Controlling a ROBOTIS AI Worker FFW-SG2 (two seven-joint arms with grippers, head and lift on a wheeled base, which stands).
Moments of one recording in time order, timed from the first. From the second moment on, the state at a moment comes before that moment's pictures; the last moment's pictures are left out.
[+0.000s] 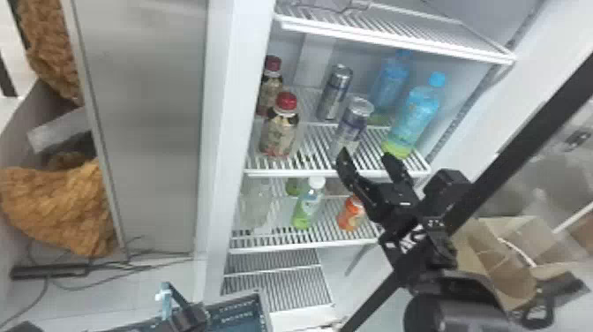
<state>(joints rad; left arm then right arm) 0.34 0.07 0.12 -1.68 1.25 1.20 -0.68 0.20 -0.12 -0.24 -1.89 -0.29 0.12 0.22</state>
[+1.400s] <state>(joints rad) 0.33 0.07 0.12 -1.68 1.25 1.20 -0.67 0.00 -0.16 -0.17 -1.74 -0.27 0.14 0.22</state>
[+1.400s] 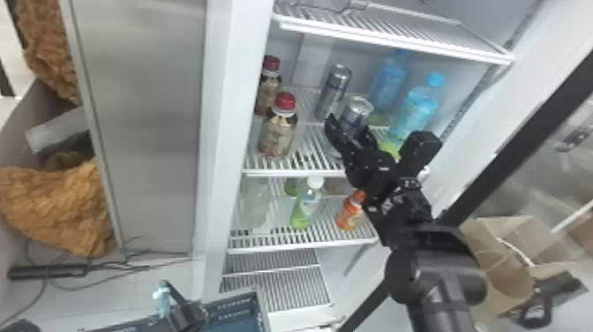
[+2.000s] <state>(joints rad) 0.33 0.08 0.12 -1.68 1.25 1.20 -0.67 0.17 -0.18 -0.18 -2.01 -0.27 0.26 0.19</state>
